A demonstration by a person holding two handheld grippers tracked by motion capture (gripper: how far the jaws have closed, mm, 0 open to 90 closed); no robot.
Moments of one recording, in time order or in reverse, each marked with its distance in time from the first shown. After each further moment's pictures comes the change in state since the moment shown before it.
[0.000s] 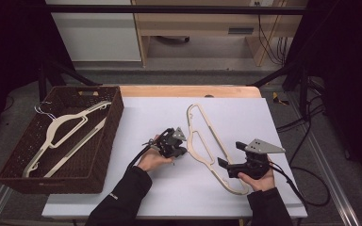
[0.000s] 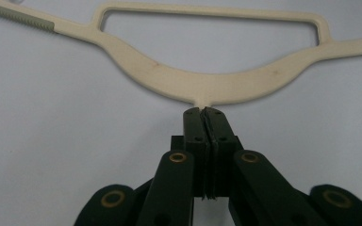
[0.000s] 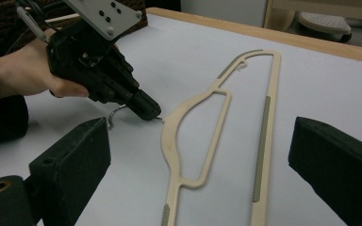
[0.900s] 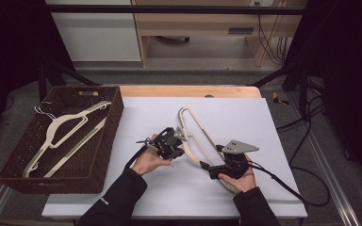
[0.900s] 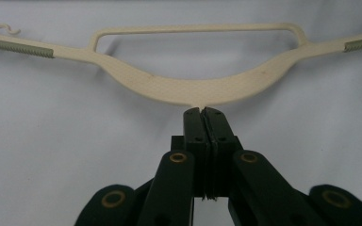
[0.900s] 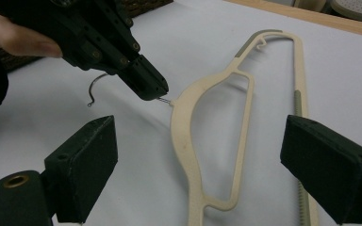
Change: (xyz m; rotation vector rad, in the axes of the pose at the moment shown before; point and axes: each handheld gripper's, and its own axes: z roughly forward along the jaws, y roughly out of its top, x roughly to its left) left arm -0.020 0.018 -0.040 0.079 0.020 0.010; right arm 0.028 -0.001 0.046 0.073 0.062 -0.045
